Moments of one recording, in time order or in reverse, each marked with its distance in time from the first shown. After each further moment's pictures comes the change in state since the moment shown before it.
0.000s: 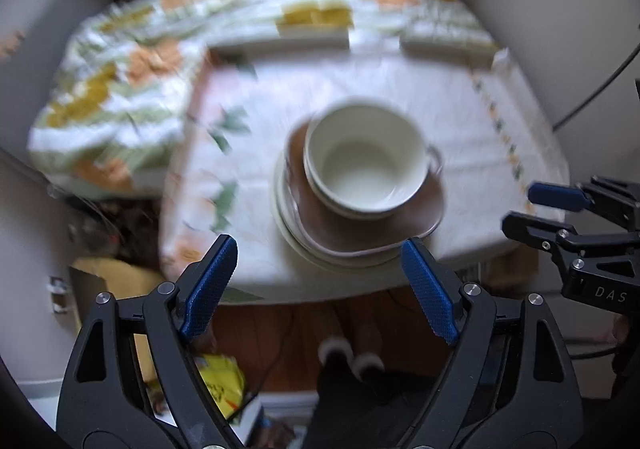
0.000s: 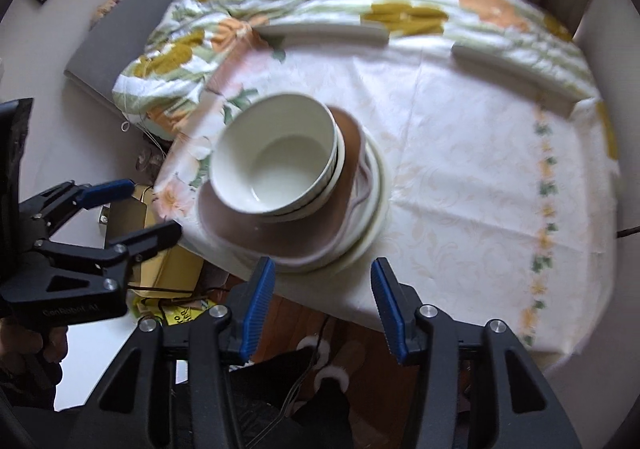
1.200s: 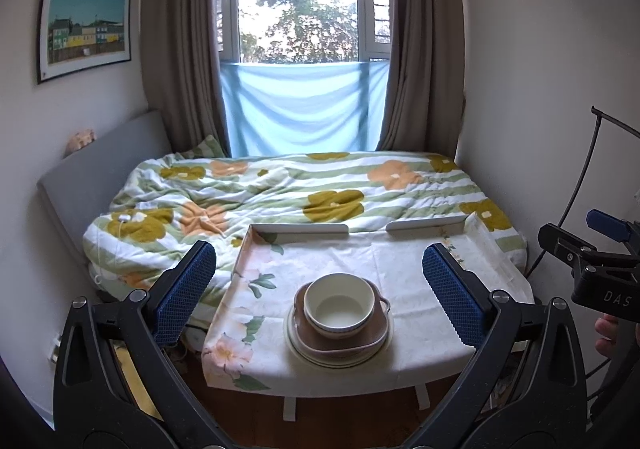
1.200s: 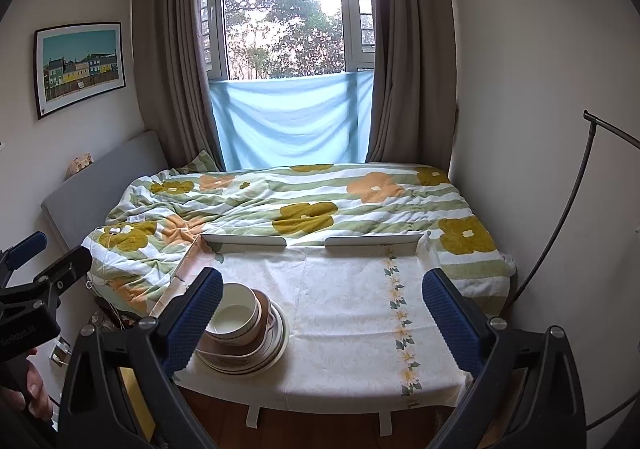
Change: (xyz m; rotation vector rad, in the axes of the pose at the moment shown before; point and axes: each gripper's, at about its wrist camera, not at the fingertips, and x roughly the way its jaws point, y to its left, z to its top) left arm -0.176 -0.054 -0.046 -0.026 -0.643 0.101; right arm -0.187 0.000 -0.082 0.139 -0.710 -0.288
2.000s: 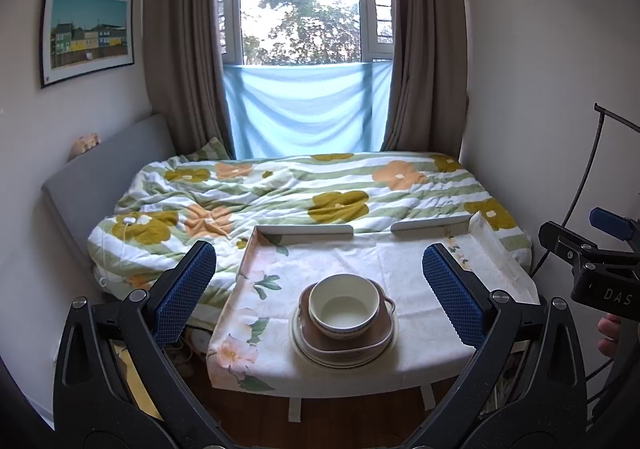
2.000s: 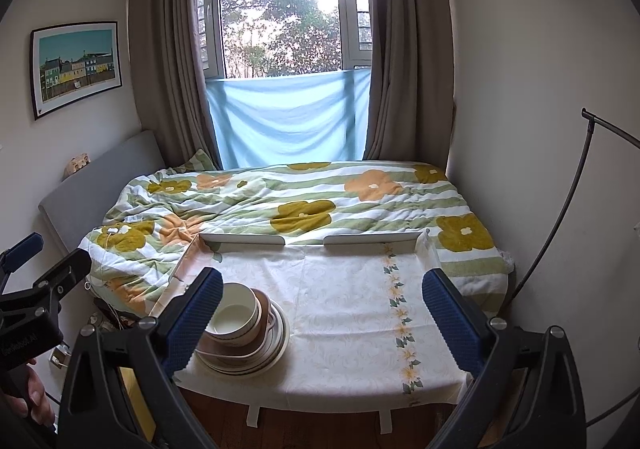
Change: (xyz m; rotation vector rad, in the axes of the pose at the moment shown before) left arm -0.004 0.004 0.000 0.008 -0.004 0.014; right arm 0.002 -0.001 0.001 0.005 0.006 -0.009
